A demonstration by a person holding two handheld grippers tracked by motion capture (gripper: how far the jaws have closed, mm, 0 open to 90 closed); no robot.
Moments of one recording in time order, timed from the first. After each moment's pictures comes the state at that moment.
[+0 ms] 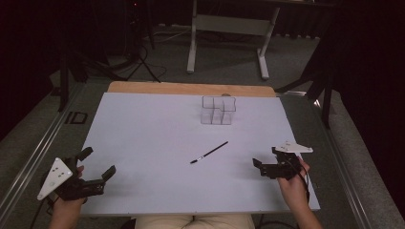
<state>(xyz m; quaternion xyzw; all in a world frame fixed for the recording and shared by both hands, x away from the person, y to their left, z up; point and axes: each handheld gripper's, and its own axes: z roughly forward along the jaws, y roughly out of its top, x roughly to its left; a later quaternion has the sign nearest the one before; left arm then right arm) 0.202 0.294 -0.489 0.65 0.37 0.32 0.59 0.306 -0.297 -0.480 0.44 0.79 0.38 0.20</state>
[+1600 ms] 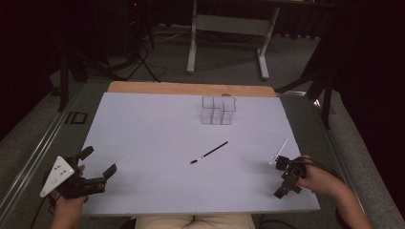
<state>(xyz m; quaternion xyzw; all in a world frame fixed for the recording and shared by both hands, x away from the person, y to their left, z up) 0.207 0.293 -0.492 0.64 0.38 0.31 0.58 0.328 -0.317 -0.486 0.30 0.95 0.02 -0.11</state>
